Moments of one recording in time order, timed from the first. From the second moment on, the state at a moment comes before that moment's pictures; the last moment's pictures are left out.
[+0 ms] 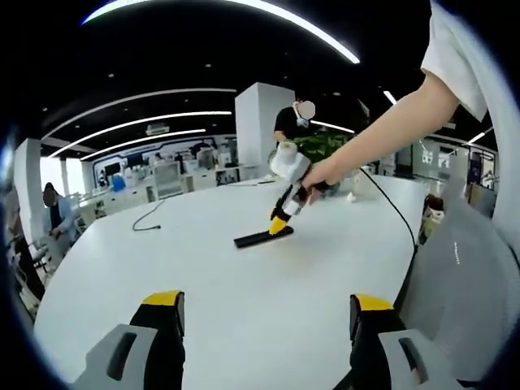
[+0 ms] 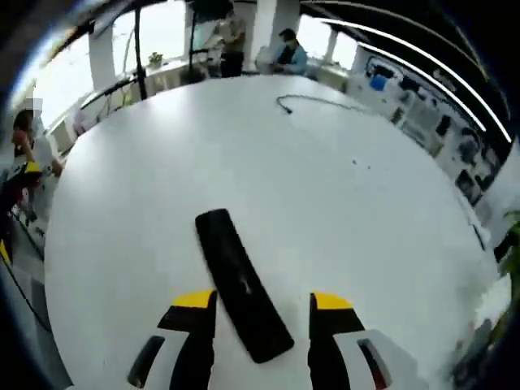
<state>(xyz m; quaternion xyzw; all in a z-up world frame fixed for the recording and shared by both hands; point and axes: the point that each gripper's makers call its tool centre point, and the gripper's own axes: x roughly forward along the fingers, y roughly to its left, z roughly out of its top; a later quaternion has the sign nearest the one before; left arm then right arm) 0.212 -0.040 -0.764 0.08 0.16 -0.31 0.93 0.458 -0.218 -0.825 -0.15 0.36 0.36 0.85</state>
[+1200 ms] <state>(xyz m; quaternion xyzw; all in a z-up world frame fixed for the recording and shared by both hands) 0.210 -0.040 -0.755 0.08 0.14 -0.31 0.94 0.272 -0.253 -0.676 -0.08 0.09 0.25 0.96</state>
